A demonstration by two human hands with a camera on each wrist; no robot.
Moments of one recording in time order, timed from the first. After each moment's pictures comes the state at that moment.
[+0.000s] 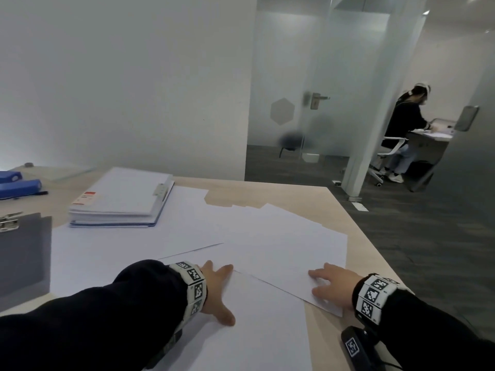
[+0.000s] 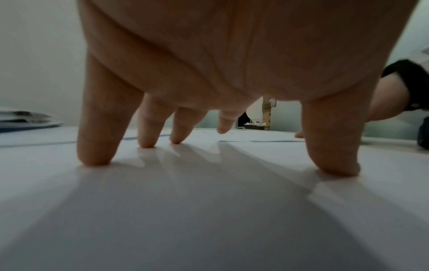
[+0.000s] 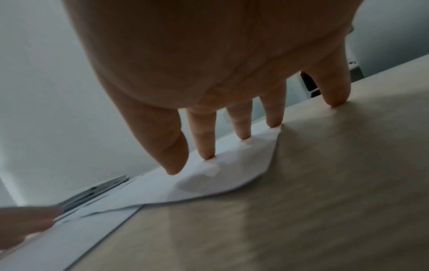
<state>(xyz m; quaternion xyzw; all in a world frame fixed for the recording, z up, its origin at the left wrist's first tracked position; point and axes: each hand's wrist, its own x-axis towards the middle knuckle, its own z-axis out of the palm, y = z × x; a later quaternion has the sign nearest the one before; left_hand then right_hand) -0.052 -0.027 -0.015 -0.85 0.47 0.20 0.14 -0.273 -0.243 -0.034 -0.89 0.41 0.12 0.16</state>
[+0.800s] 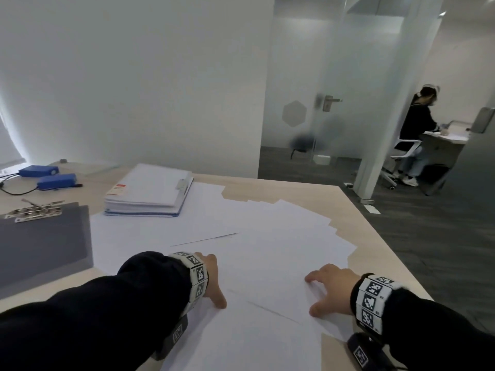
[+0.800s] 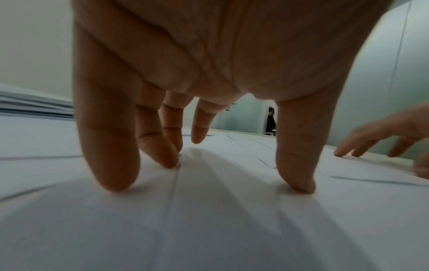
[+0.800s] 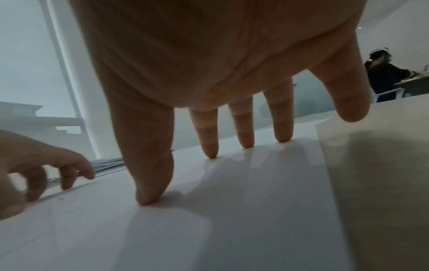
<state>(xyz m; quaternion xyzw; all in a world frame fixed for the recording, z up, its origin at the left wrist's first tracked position) -0.046 0.022 -0.019 -0.91 0.36 0.15 0.12 -0.277 -0.167 -0.015 -0.92 0.34 0.18 0.06</state>
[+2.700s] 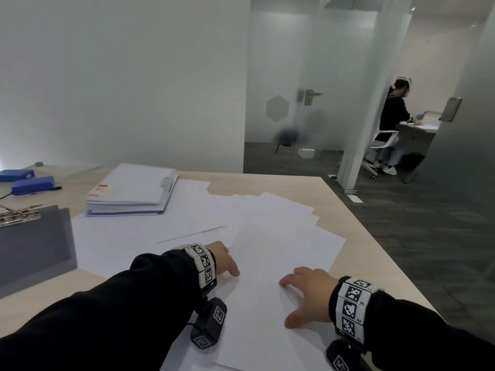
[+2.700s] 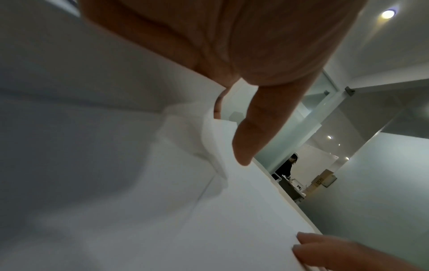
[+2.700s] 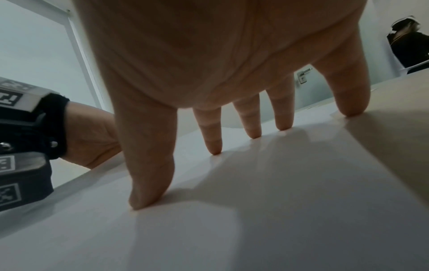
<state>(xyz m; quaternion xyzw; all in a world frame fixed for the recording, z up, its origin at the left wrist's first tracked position) -0.062 -0.023 -0.027 -0.89 0.31 0.28 -0.16 -0.297 -0.123 -0.027 -0.93 0.31 0.16 0.09</state>
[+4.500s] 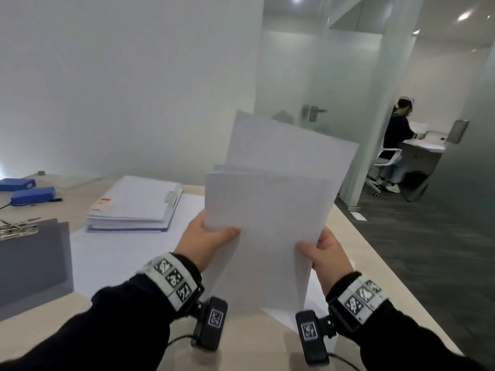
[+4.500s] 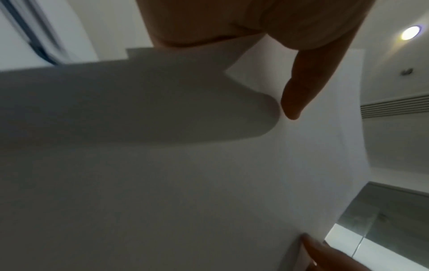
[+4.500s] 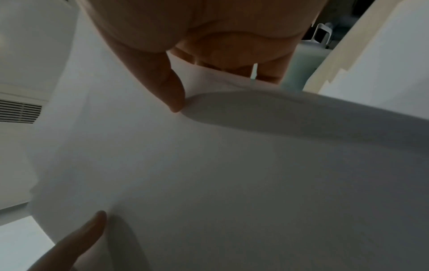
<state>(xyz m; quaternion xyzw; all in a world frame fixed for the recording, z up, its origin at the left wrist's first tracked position) -0.036 0.005 0.034 -0.58 0.33 0.20 -0.71 -0.230 -0.149 0.023 -0.63 0.24 -0.39 0.62</state>
